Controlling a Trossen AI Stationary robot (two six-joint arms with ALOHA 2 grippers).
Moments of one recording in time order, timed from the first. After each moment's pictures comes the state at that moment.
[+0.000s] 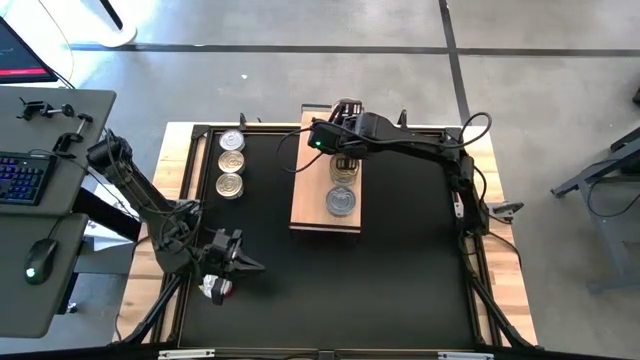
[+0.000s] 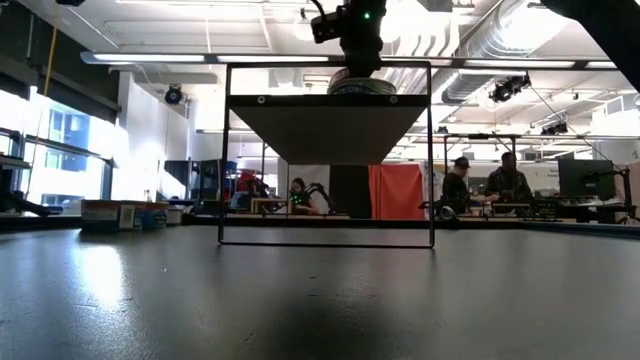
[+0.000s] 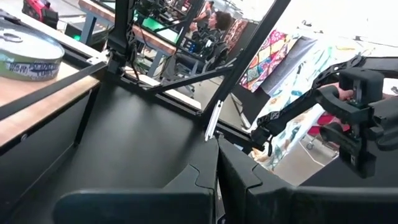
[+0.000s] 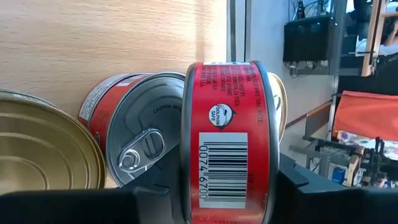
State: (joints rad) left arm -0.87 1.09 0.56 0.44 -0.77 -0.59; right arm -0.21 2.08 2.26 -1.40 0.72 -0.31
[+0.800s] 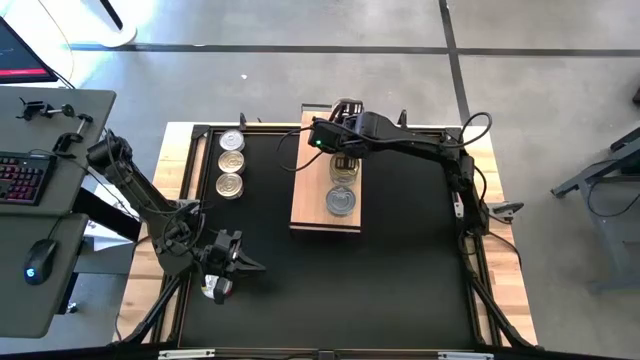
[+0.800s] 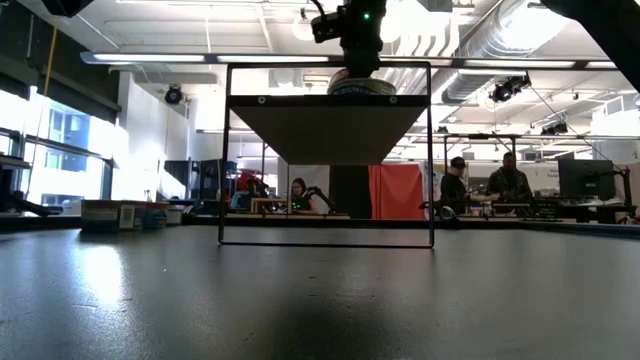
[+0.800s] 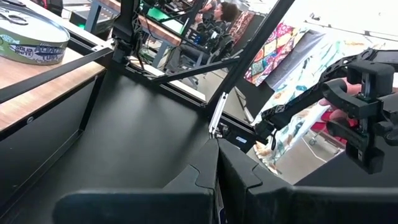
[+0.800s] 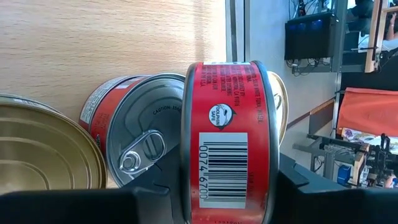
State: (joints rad) left arm -0.87 1.09 0.56 0.38 -0.77 -0.65; right arm -0.21 2.08 2.25 -1.39 0.71 -0.29
